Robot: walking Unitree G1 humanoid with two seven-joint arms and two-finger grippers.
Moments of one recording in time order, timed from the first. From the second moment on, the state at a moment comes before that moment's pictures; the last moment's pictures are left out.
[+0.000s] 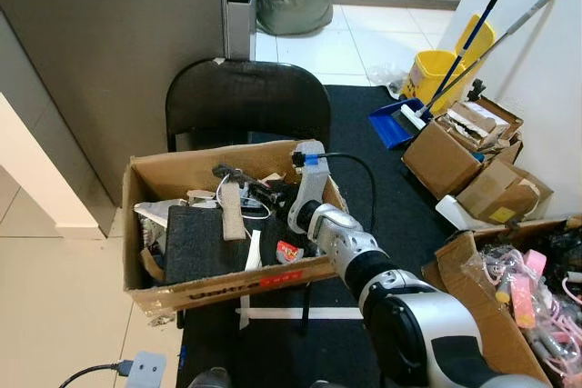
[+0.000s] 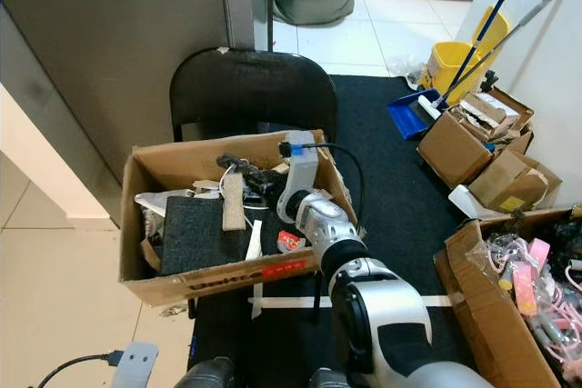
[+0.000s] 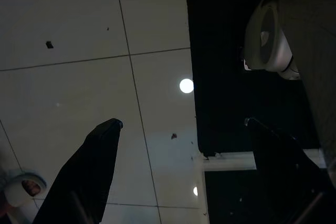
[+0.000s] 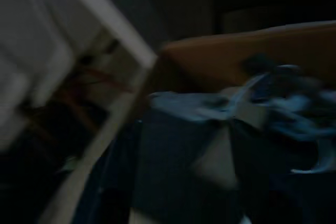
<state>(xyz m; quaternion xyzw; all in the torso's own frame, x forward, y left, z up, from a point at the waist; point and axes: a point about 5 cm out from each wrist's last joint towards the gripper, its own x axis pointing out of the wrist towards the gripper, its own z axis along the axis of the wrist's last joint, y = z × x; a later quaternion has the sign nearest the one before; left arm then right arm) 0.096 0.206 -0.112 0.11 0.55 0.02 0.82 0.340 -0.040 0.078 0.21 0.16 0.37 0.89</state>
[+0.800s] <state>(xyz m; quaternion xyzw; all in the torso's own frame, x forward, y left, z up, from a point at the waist) 0.073 0.215 -0.116 0.26 0.61 -0.02 0.75 0.216 -0.170 -0.067 -0.13 0.53 0.21 0.81</state>
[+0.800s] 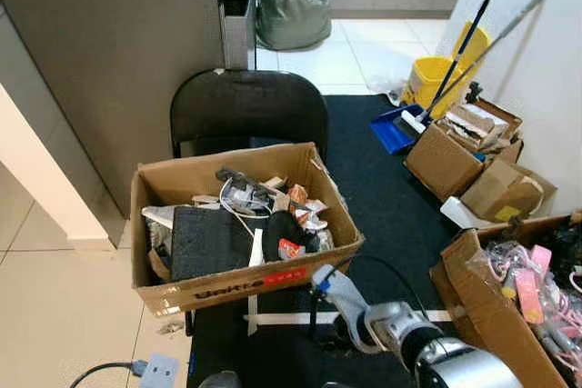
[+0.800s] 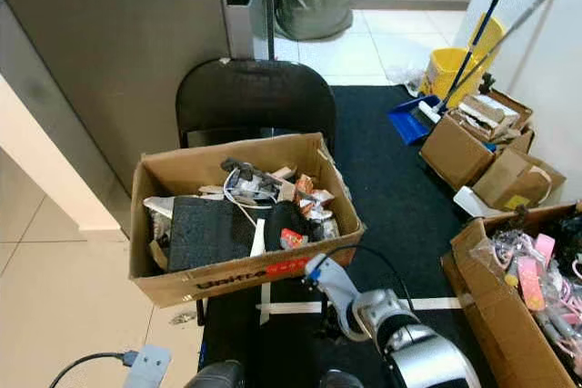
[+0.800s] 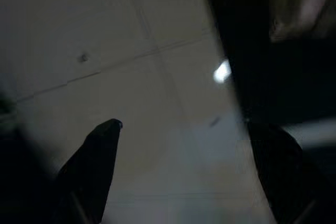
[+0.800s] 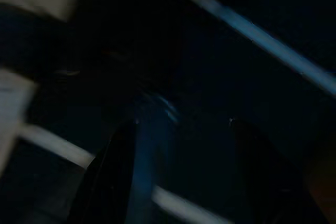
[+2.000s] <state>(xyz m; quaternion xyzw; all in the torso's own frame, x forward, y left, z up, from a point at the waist) 0.141 0.205 -0.097 0.09 0.47 0.08 0.87 0.148 -0.197 -0.099 -0.24 0.59 0.17 0.75</state>
